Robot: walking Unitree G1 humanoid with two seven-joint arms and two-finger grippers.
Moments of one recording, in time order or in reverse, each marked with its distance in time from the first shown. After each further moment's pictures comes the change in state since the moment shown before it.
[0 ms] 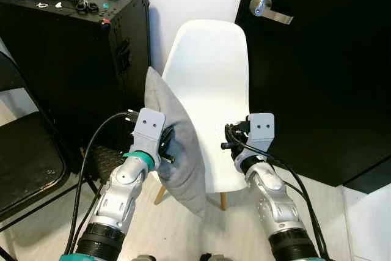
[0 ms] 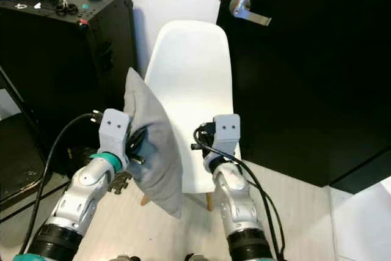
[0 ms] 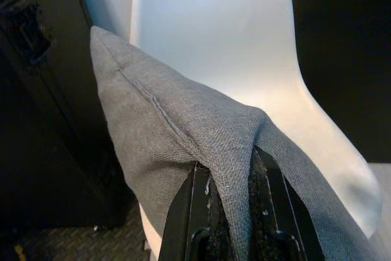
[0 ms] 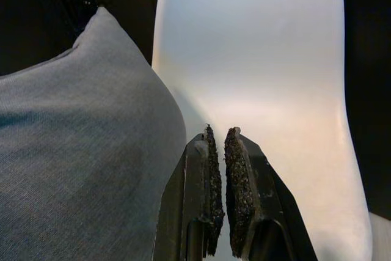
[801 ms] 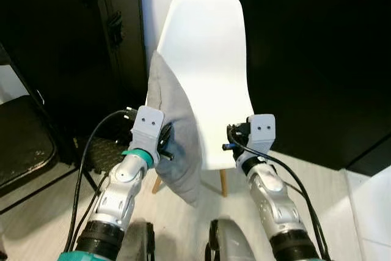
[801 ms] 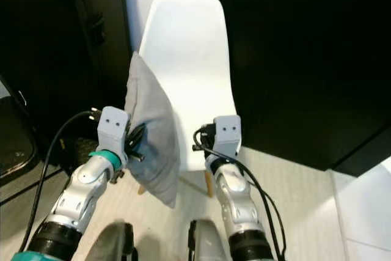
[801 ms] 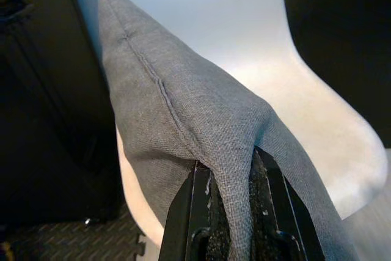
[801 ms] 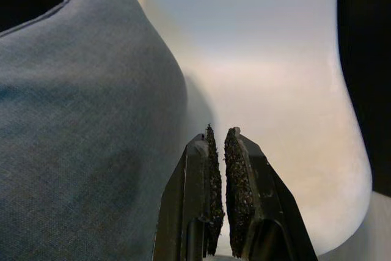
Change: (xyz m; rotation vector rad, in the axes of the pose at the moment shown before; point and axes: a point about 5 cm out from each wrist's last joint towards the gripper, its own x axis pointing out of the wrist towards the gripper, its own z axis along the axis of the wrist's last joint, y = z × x) left arm 0.002 0.001 0.006 0.008 -0.036 0.015; right arm -0.002 -0.003 -0.003 -0.029 0.003 -0.017
